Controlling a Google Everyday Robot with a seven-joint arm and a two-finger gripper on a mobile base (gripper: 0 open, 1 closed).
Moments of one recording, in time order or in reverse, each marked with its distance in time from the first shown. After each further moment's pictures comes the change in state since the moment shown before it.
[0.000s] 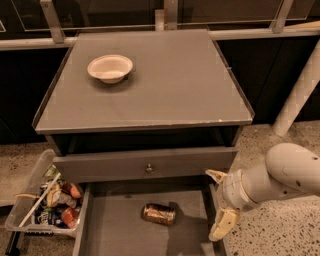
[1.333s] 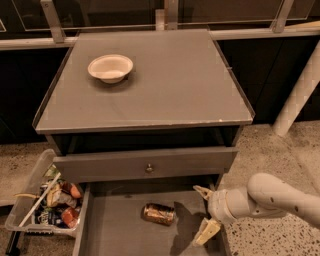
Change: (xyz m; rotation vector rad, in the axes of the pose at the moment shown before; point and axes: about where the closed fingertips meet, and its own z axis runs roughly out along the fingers) arm 0.049 -0.008 0.123 -0.027 -0.189 0.060
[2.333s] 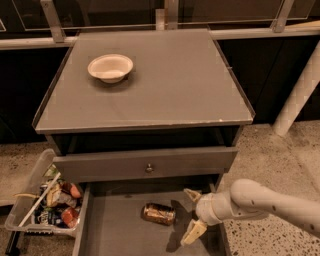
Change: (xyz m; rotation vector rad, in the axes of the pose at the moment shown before) arm 0.016 -0.010 0.054 0.006 0.000 0.005
